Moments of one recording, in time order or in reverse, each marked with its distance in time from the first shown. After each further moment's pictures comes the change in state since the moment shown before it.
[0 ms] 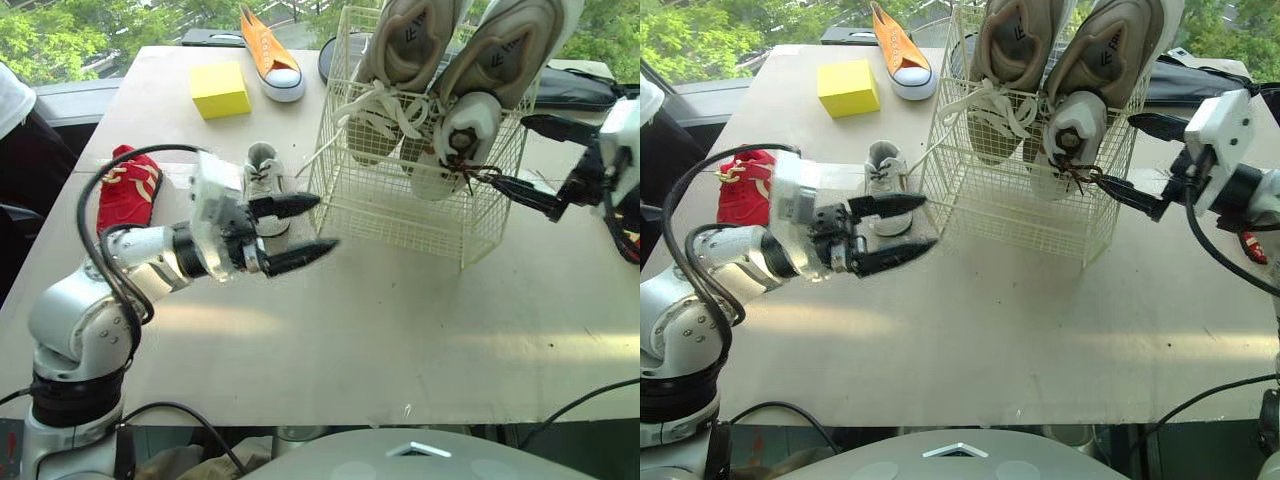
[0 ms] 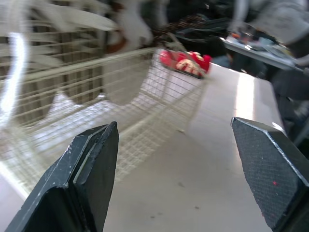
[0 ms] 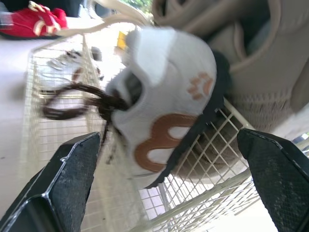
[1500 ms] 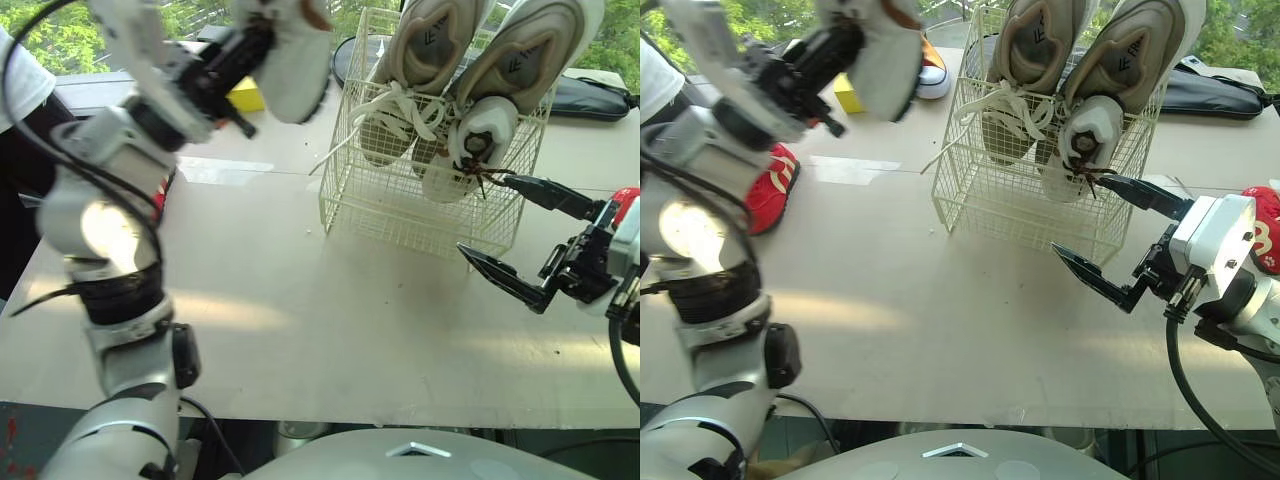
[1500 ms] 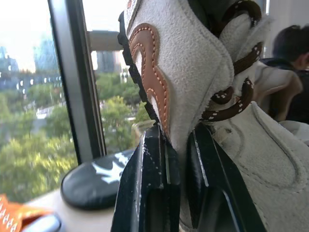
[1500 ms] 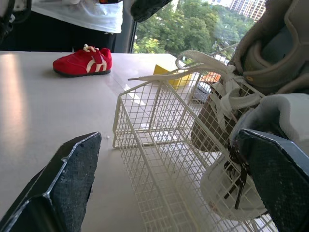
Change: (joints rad) left arm -0.516 -0.330 -0.104 0.310 0.443 -0.397 0.121; right arm 0.481 0.121 -0.169 -0.594 0.176 0.093 -0.327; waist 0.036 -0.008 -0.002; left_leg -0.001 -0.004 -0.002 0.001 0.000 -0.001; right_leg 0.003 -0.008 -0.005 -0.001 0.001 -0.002
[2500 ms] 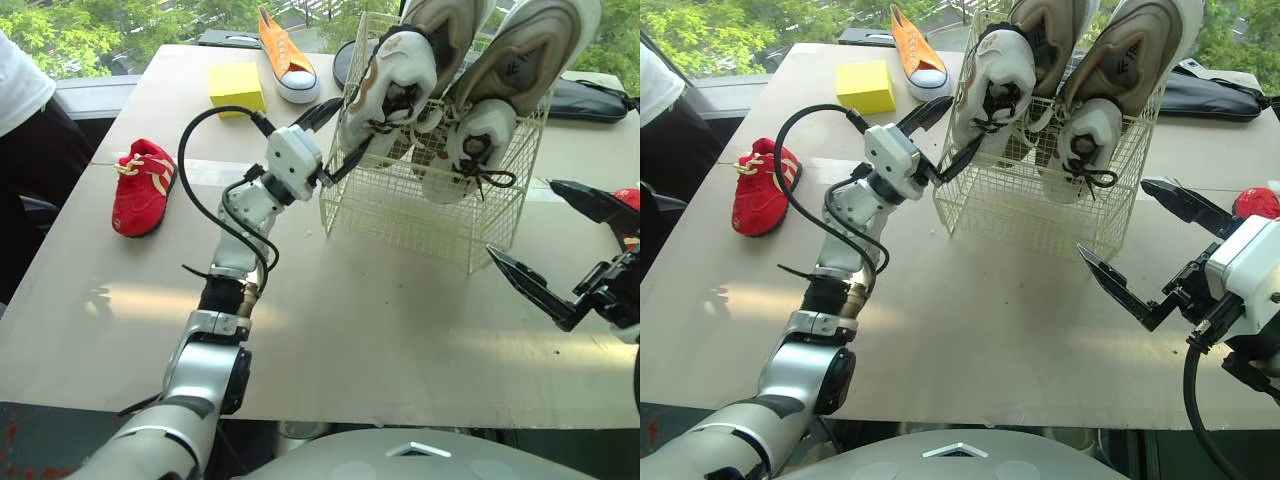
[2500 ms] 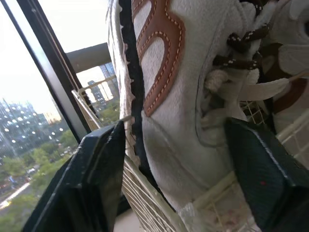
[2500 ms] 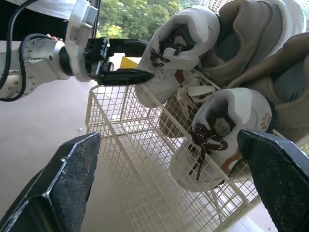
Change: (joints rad) left arm 0.202 -0.080 -0.248 0.383 0.265 -0.684 -0.031; right arm 0.291 -0.158 -0.159 -0.100 0.151 -0.167 -0.248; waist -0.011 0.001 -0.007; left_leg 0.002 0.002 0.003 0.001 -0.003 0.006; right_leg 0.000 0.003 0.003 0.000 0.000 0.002
